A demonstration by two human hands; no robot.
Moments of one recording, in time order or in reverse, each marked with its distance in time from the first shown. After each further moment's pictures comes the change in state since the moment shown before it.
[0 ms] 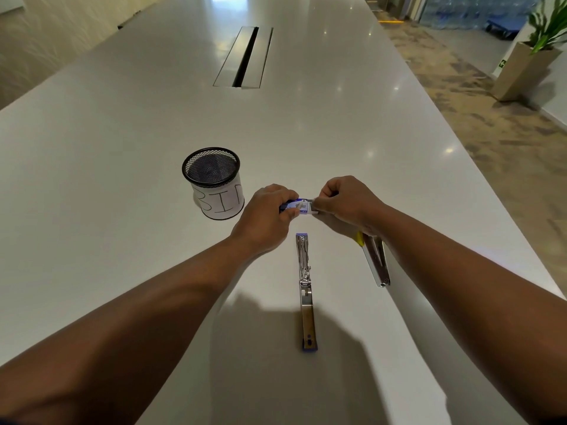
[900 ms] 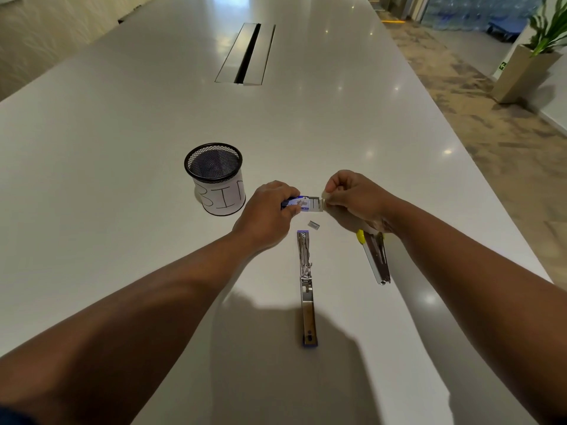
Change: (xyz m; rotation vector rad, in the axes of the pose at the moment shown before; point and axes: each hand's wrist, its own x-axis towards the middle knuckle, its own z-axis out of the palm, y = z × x) left_hand -0.001 -0.001 0.000 -0.015 0.007 -0.006; right_hand -0.009 0.002 -0.019 0.223 -0.116 0.004
